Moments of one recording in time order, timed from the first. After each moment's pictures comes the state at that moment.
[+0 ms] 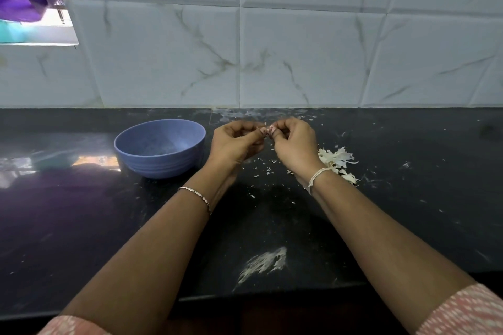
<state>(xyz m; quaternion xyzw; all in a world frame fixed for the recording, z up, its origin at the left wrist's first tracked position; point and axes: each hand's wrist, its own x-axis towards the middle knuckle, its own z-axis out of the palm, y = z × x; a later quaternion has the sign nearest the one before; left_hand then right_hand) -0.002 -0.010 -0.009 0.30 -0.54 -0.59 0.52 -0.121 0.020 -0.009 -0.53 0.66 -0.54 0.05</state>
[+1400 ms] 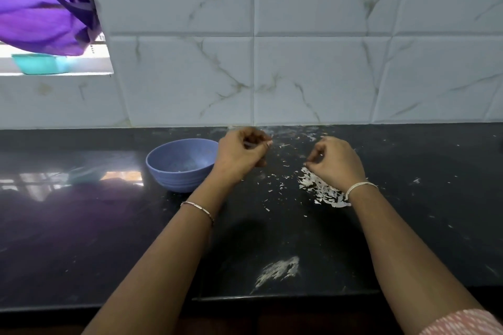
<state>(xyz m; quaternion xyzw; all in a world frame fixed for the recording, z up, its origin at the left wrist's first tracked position) 0.031 0.002 0.022 0.37 -0.71 -0.37 0.48 -0.173 0.050 0.005 -0.60 0.73 -0.32 -0.07</state>
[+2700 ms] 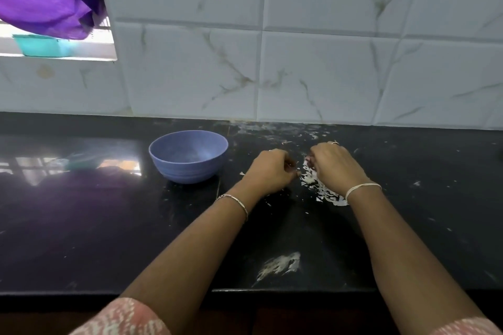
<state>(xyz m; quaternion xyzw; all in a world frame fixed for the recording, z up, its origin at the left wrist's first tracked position) -0.012 0.002 -0.006 0.40 -0.87 -0.19 0.24 -0.160 0.057 0.010 -0.66 0.72 -0.10 -0.18</state>
